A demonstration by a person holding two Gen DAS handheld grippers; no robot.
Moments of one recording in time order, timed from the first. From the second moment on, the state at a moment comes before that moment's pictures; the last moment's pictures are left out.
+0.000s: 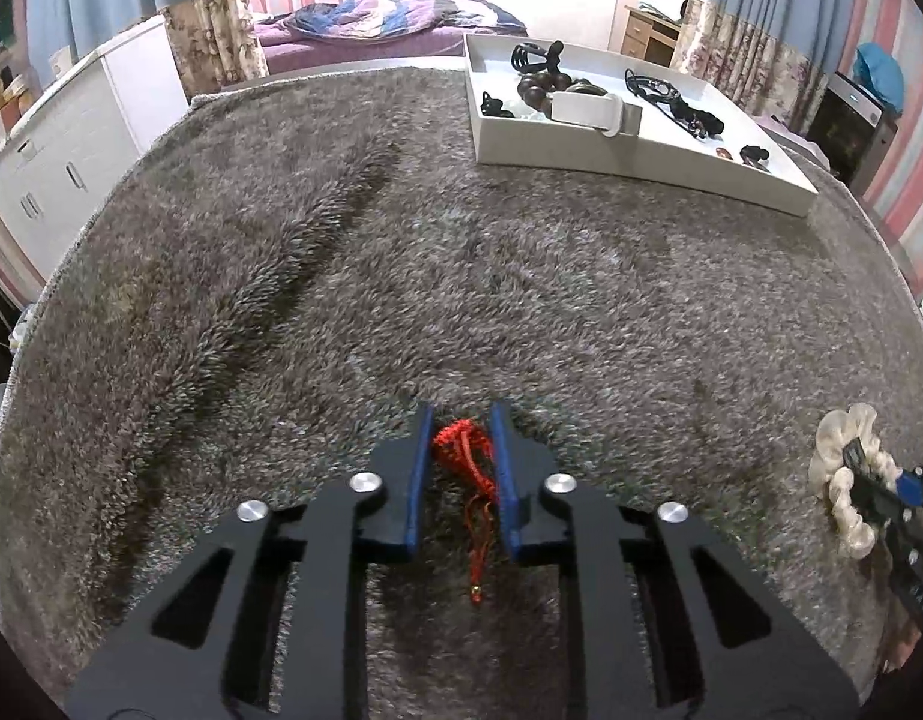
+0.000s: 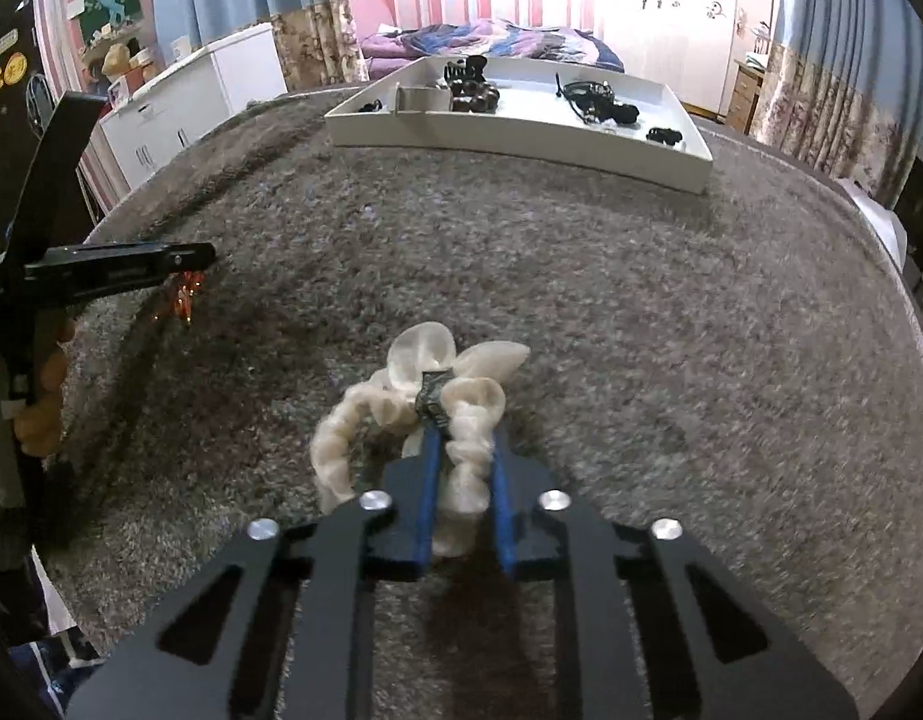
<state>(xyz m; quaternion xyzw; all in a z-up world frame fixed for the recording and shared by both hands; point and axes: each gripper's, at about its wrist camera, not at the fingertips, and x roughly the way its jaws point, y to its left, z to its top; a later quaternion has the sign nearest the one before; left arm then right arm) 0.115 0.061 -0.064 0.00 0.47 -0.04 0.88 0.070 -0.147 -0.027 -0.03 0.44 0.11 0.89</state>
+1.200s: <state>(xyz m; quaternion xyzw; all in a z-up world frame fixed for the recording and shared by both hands) 0.281 -0.080 0.037 -0.04 0.40 -0.12 0.91 0.300 -0.226 0.037 0.04 0.36 0.01 0.93</state>
